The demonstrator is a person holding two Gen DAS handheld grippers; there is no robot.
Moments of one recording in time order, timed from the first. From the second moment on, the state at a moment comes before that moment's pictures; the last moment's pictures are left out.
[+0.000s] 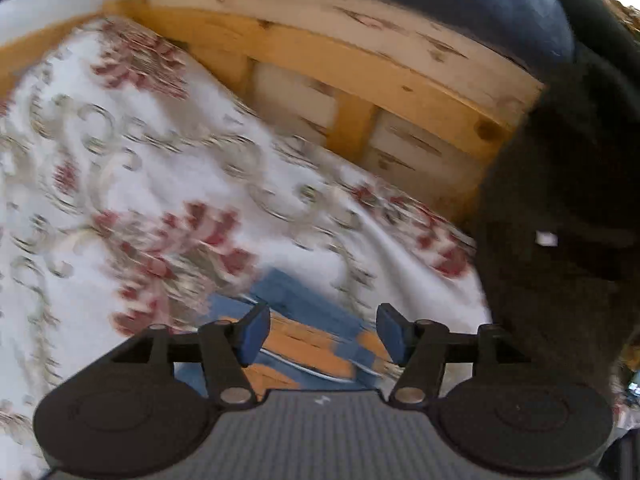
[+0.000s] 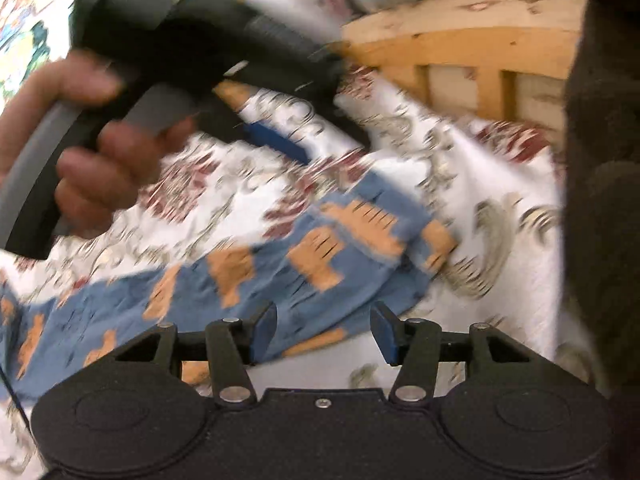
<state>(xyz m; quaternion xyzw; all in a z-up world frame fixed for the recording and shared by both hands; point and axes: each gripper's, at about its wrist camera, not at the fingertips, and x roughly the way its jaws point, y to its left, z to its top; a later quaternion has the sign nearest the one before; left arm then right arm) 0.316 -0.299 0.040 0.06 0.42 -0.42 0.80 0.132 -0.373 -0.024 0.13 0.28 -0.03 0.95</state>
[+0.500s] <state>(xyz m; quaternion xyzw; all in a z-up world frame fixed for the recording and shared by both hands) 0.390 -0.294 -0.015 0.05 0.48 -0.39 0.78 0.177 -0.412 -0.046 0.18 0.27 -0.06 0.94</state>
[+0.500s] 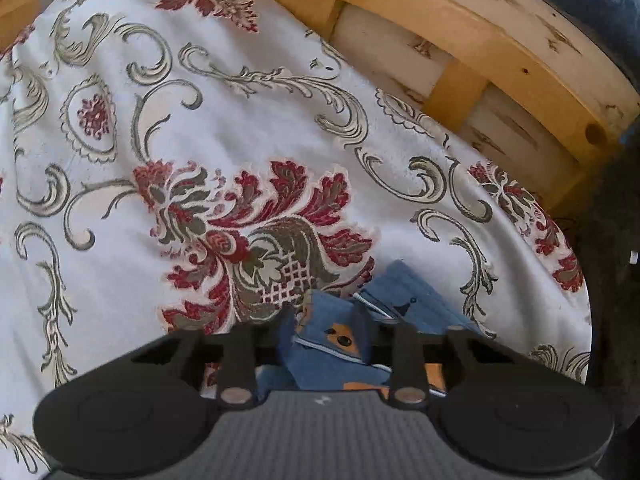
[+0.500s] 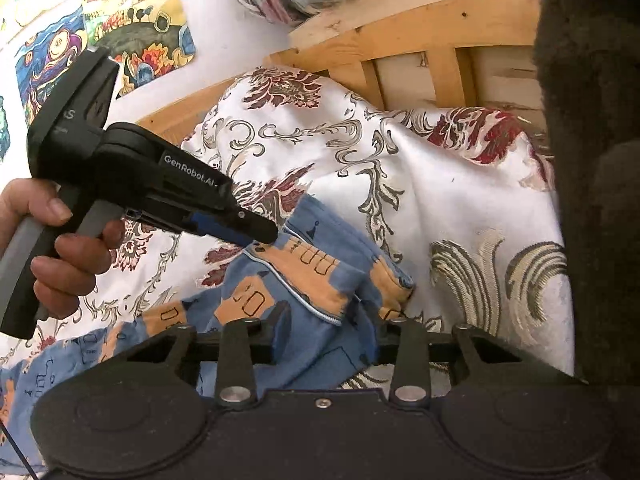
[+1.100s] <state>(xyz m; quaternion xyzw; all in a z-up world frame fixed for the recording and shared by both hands) 0.380 -0.306 -0.009 0.11 0.48 -0.36 0.79 0.167 -0.415 -0.043 0.19 0.26 -0.08 0.94</state>
